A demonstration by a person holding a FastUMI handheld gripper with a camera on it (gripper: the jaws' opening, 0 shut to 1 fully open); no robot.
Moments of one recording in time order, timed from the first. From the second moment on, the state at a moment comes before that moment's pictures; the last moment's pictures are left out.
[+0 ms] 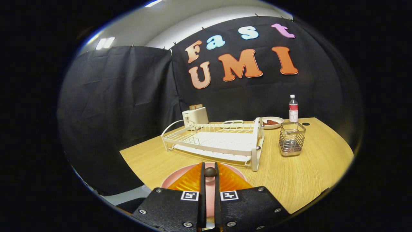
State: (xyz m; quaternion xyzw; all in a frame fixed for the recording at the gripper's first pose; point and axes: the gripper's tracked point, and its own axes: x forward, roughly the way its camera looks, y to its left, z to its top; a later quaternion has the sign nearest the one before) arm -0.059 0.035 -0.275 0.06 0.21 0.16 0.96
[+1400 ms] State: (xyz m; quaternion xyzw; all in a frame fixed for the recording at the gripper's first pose) arm -0.046 -0.020 -0.121 0.03 0.06 -0.03 1.00
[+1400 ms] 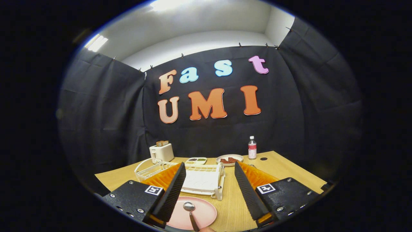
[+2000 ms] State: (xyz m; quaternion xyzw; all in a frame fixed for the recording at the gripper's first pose) arm -0.051 -0.016 -0.085 0.01 0.03 -0.04 1.00
